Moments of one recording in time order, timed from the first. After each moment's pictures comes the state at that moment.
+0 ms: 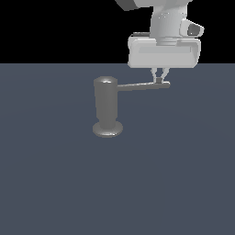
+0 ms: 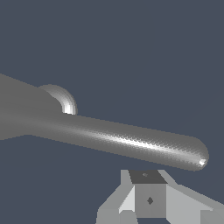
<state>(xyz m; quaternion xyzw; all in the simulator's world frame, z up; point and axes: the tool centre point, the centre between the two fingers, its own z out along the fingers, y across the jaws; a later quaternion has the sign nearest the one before) -0.002 -0.133 0.237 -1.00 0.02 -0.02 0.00</state>
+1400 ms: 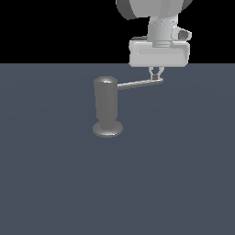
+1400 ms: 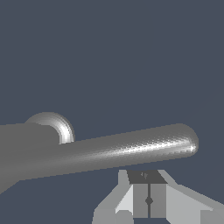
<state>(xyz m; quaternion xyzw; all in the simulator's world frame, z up) 0.068 -0.142 0.237 -1.00 0.03 -0.01 0.00</state>
